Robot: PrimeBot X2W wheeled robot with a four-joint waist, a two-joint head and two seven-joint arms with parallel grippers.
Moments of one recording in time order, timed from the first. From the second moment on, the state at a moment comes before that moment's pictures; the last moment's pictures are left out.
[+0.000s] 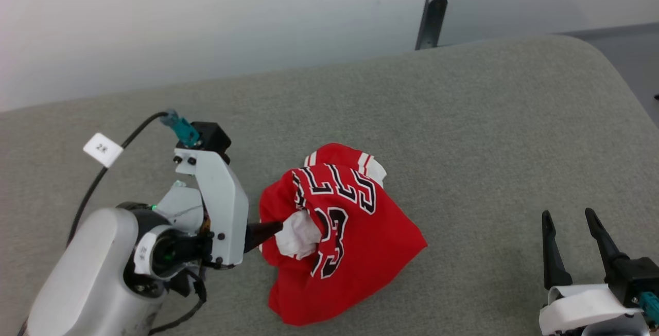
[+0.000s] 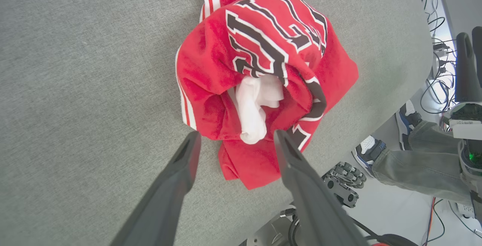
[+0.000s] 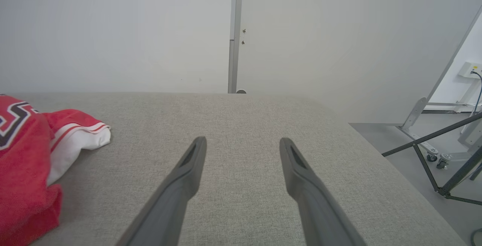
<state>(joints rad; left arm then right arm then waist) -0.49 0.44 -0.36 -0.07 -0.84 0.15 1.17 -0.06 -0.05 -0.12 0.19 -0.01 0.13 -0.26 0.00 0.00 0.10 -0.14</state>
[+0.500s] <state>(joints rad) -0.54 0.42 -0.42 0.02 -0.81 0.12 1.19 -0.09 -0.05 -0.11 0.19 0.03 0.13 -0.26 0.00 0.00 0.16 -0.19</state>
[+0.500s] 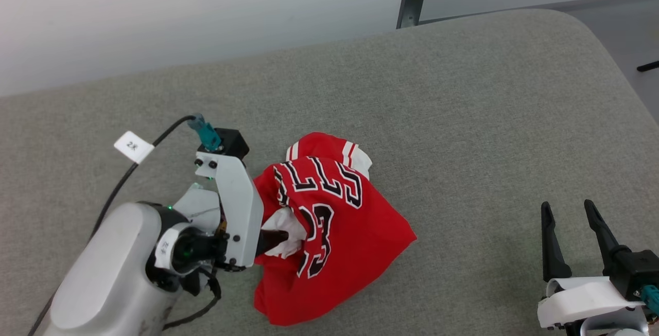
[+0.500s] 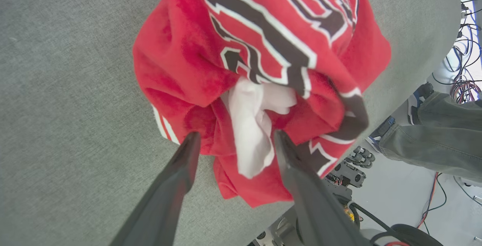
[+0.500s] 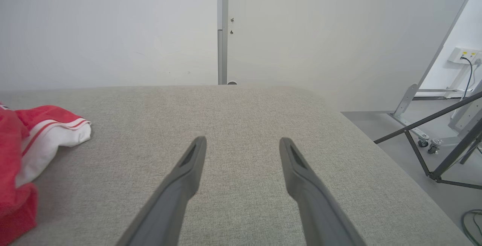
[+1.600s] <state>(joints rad) -0.59 0.67 -0.37 -0.03 -0.72 0.11 1.24 -0.09 -0.05 -0.12 0.20 0.02 0.13 -0.26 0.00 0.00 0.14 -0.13</state>
